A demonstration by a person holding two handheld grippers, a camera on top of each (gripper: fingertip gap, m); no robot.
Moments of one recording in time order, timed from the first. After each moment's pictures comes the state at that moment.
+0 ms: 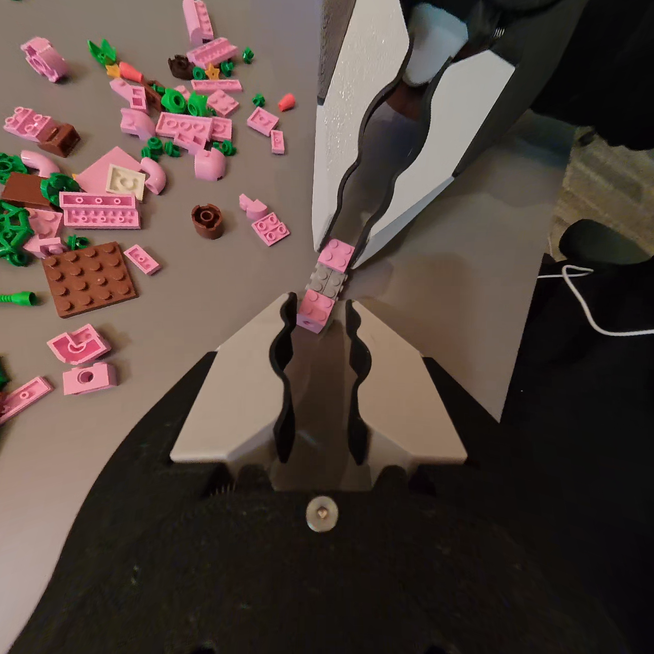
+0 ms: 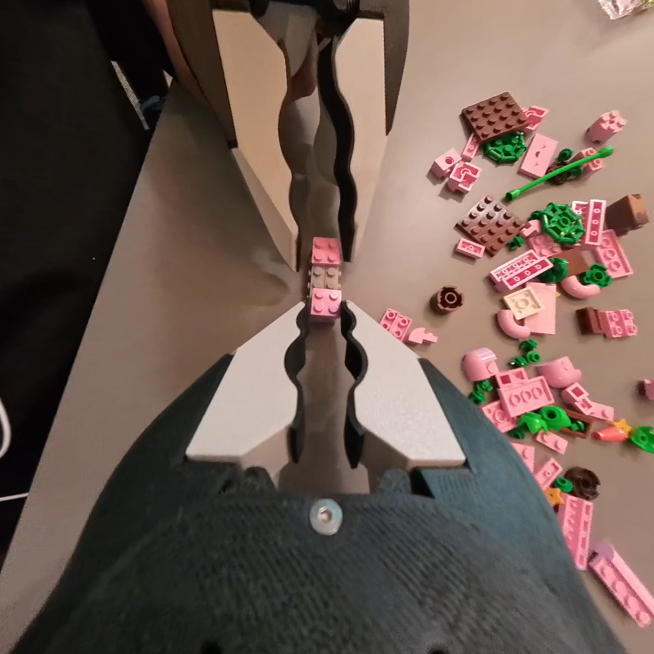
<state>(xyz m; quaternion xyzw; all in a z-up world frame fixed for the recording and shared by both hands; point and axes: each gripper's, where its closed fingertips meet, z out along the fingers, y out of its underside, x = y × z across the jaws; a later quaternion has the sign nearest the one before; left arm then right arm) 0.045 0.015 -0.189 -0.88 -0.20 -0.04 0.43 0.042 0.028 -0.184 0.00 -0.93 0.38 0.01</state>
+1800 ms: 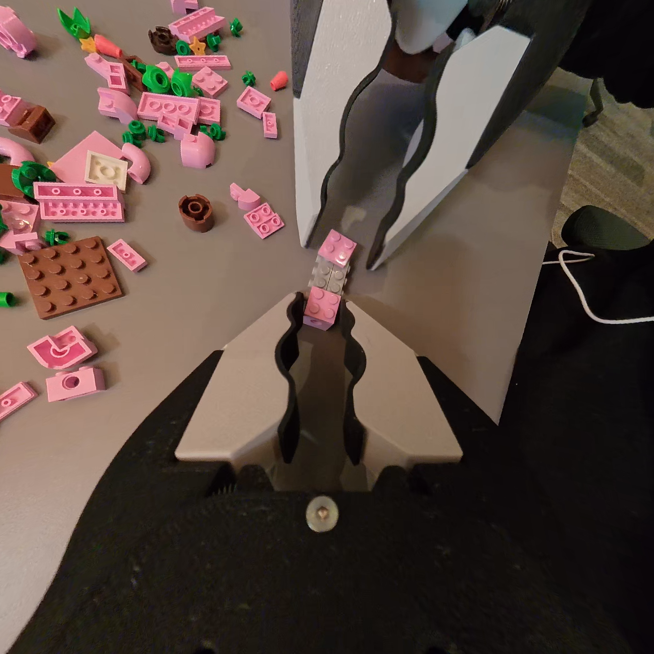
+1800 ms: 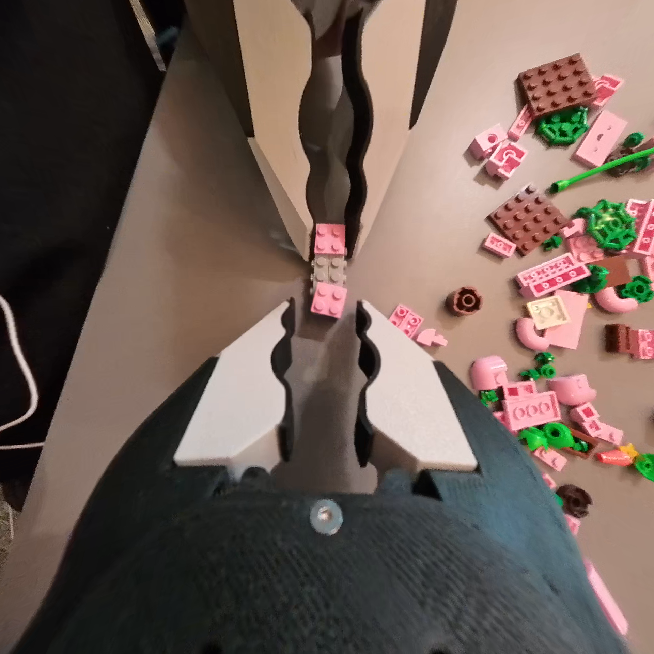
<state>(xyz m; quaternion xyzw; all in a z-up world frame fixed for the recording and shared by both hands) 0.049 0.017 -0.195 -0.89 -0.19 -0.05 0.41 0.046 0.032 -0.192 0.04 -0.95 0.32 -0.03</state>
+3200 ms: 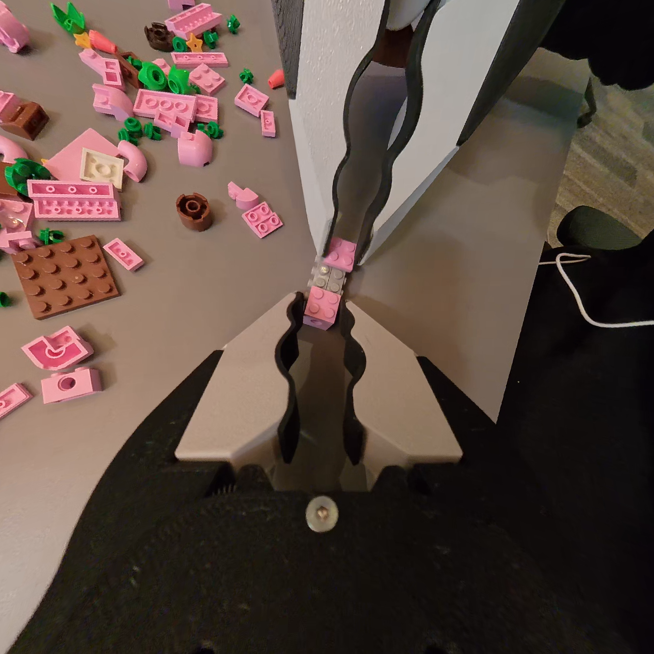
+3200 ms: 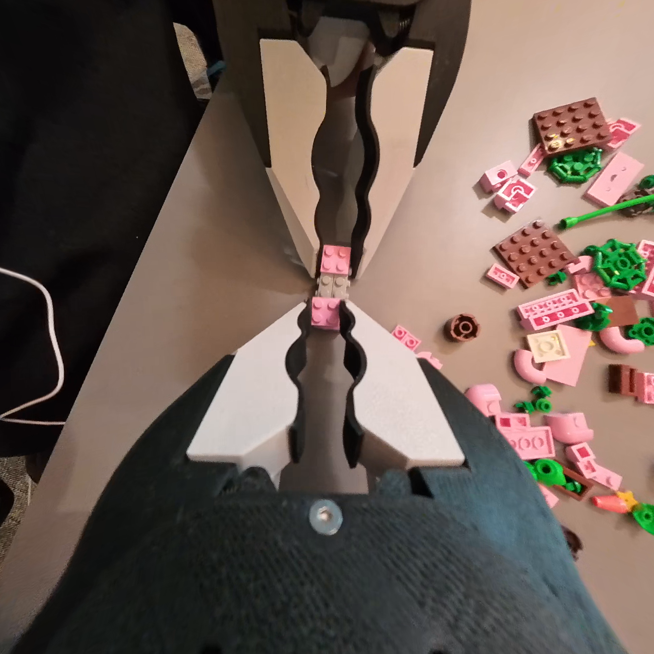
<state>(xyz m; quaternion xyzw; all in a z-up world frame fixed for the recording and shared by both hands) 0.050 0.017 -0.195 -0.89 -0.19 -0.06 0.41 0.048 0.025 -0.182 0.08 -0.94 0.33 -0.07</state>
